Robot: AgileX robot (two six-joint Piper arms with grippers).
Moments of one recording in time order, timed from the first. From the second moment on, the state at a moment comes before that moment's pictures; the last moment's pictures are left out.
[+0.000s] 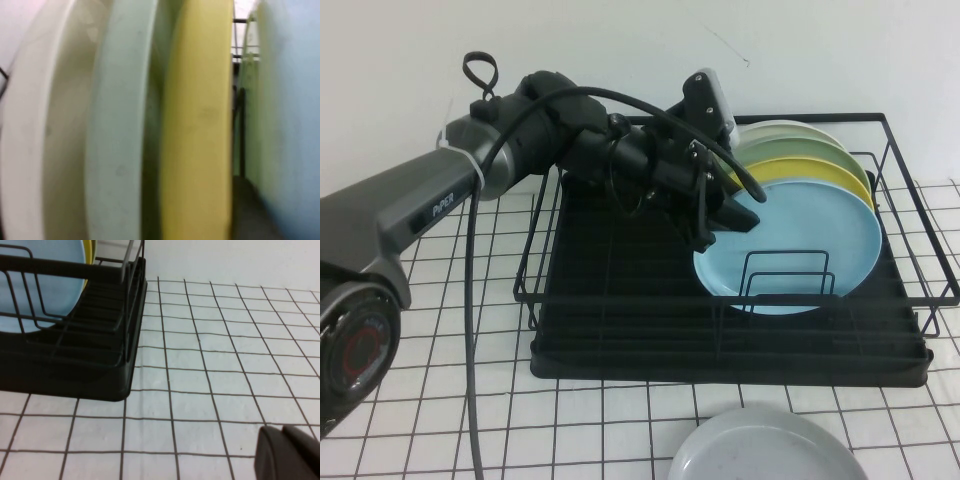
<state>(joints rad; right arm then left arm) -0.07 -0.02 0.02 0.04 0.41 -0.16 -0.46 2.16 -1.86 -1.02 0.95 1.47</state>
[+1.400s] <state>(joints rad) -0.07 -0.02 0.02 0.04 0.41 -0.16 -0.76 1.75 -1.76 -0.42 1.28 0.47</state>
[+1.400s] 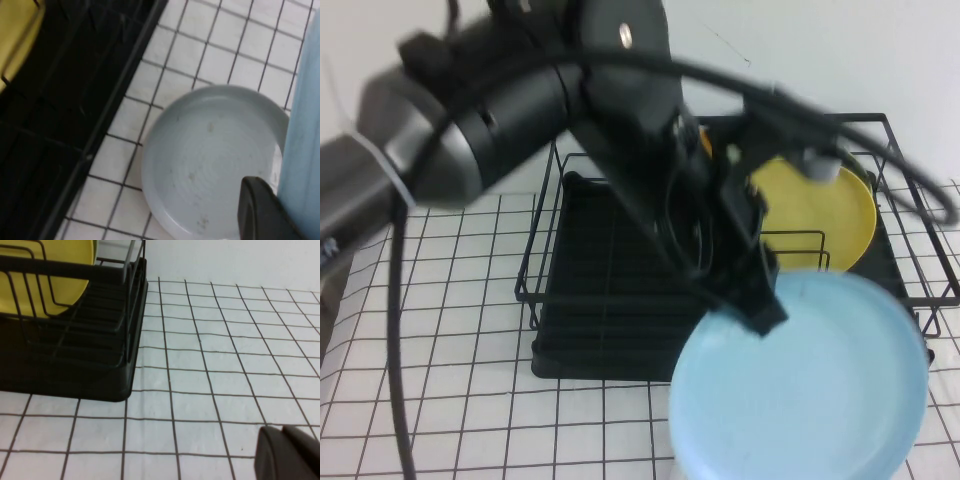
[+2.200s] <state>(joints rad) -0.07 -0.02 0.02 0.04 0.41 -0.16 -0.77 1.84 -1.43 -0.51 1.01 0.46</state>
